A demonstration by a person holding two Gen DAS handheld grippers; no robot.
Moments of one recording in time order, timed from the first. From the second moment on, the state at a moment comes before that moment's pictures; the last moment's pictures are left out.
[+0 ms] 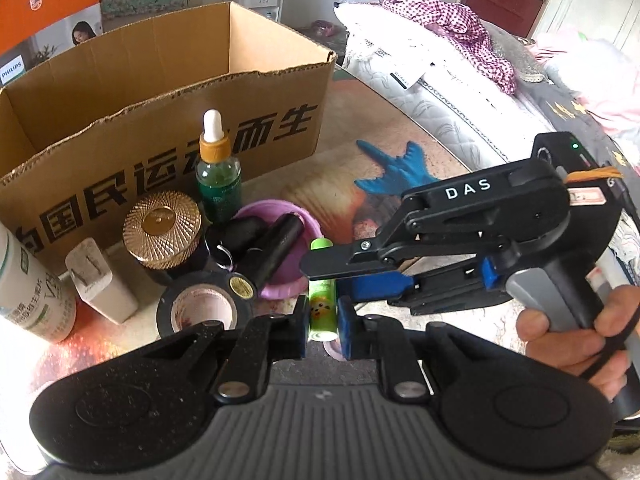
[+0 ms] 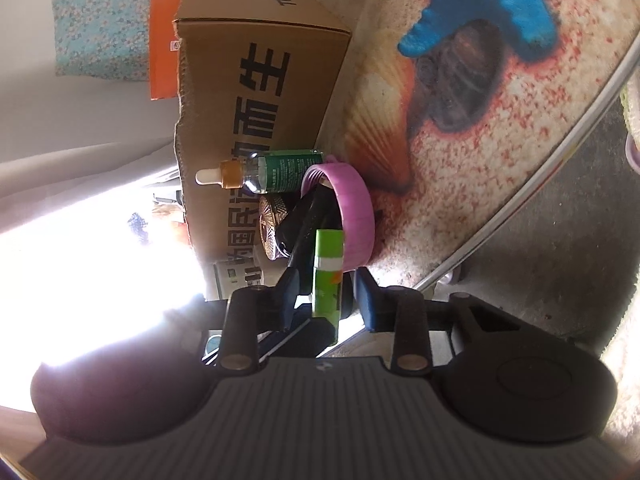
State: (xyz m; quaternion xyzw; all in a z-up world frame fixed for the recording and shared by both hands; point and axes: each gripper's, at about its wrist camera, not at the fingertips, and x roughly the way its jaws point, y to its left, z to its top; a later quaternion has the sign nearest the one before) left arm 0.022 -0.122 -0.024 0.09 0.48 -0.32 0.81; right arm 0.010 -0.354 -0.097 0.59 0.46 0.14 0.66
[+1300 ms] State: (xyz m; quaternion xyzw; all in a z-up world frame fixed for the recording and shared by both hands) left arm 0.186 -0.033 0.041 0.06 0.45 -0.12 0.88; right arm 0.265 -0.200 0.033 0.29 0.54 0.28 0.74
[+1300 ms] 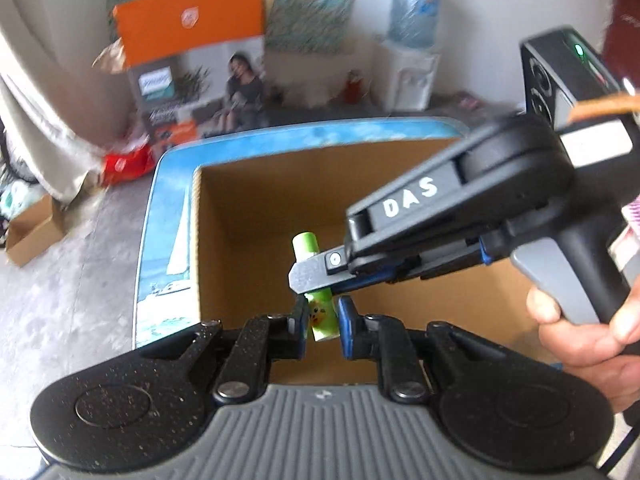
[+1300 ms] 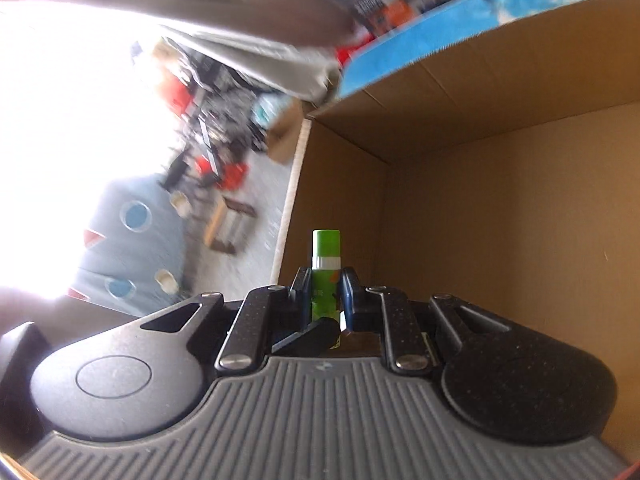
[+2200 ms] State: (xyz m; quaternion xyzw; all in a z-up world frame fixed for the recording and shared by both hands) left arm 0.074 -0.015 0.076 0.02 0.37 -0.23 0.90; right arm 0.126 -0.317 0.087 0.34 0.41 0.27 0.80
